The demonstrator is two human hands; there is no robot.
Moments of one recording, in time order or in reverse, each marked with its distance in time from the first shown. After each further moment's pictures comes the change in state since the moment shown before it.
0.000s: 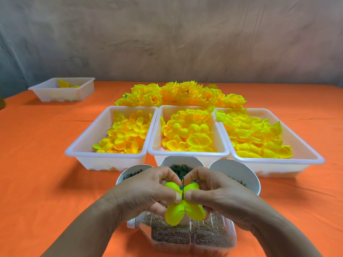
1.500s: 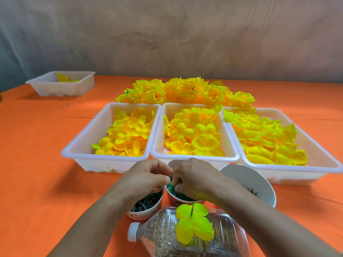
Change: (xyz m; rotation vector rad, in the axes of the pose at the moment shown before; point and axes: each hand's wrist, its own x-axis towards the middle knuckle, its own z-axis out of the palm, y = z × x) left_hand 0.052 -0.031 -0.043 0.047 0.307 0.108; right_hand 0.107 0.007 0.008 -1.231 0.013 -0.242
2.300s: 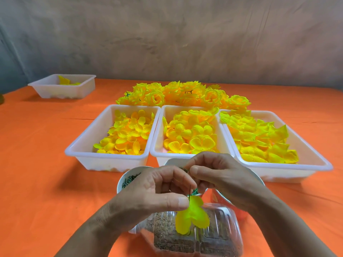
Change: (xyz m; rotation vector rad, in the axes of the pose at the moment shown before) left_hand -0.064 0.031 0.016 -0.198 -0.447 0.307; right_hand -0.074 0.005 -0.033 1.342 0.147 0.102
